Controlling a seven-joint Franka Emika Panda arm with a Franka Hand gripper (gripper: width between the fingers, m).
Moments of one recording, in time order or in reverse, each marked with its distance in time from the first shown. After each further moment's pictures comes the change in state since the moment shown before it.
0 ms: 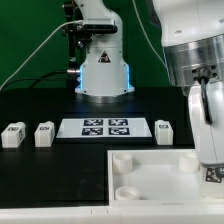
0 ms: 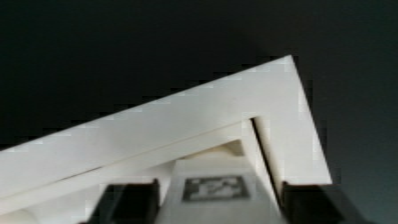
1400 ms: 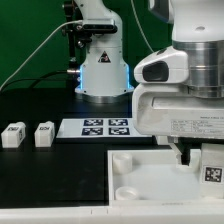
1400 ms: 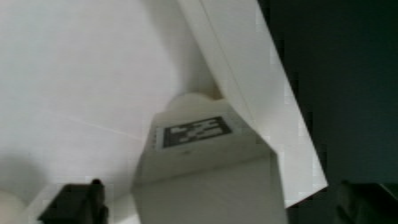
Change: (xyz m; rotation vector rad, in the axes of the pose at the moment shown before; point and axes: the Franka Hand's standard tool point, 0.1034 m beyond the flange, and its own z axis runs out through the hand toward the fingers) arm 0.007 -0.005 -0.003 -0.169 0.046 -1.404
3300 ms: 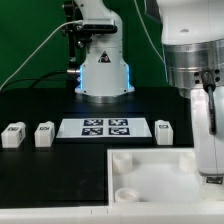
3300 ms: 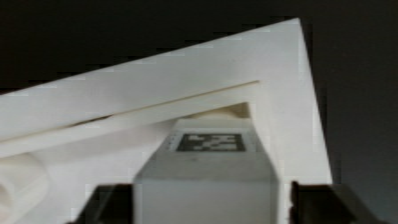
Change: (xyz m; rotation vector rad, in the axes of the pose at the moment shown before) arm 0.003 0.004 0.001 0.034 -0.032 1.367
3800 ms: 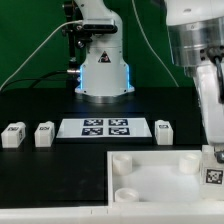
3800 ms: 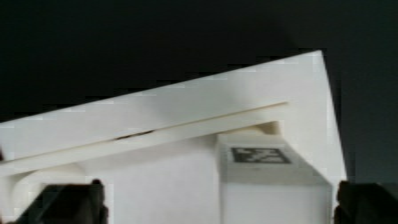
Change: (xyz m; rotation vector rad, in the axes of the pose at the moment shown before) arm -0.014 0.025 -0.022 0.035 -0.040 -0.034
